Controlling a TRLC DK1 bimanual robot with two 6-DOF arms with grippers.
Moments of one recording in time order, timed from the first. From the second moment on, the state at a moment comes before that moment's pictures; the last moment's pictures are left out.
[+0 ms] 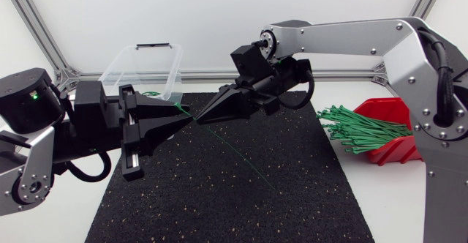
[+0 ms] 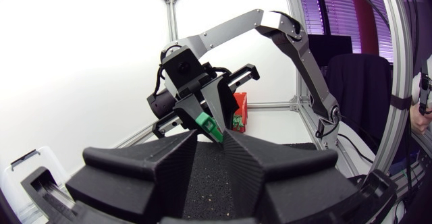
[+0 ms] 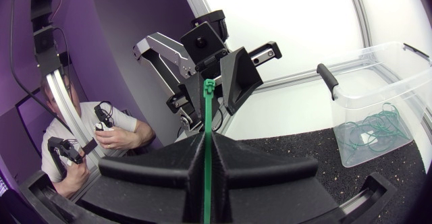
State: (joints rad) left arm -0.27 1.21 0.48 0.66 0.95 0.18; right arm 0.49 2.20 1.83 -1.69 -1.42 -1.62
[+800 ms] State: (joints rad) left arm -0.28 1.18 0.48 0.65 0.96 0.16; right arm 0.50 2.20 1.83 -1.69 -1.43 -1.62
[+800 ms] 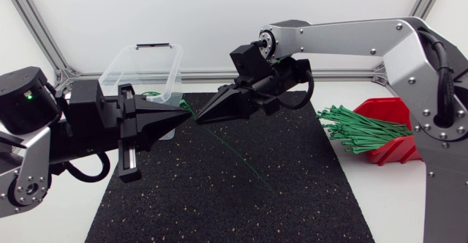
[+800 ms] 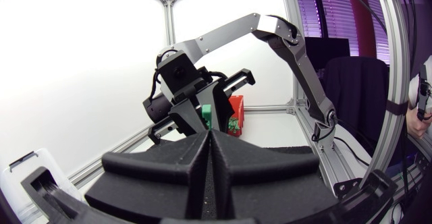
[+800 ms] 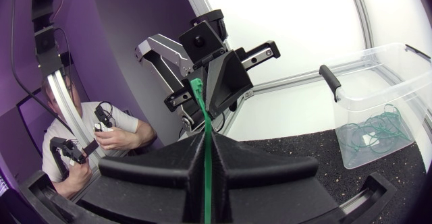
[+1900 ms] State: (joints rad) left arm -0.28 1.19 0.48 0.65 0.97 0.16; right arm 0.48 2.21 1.83 -1.69 -1.44 -1.63
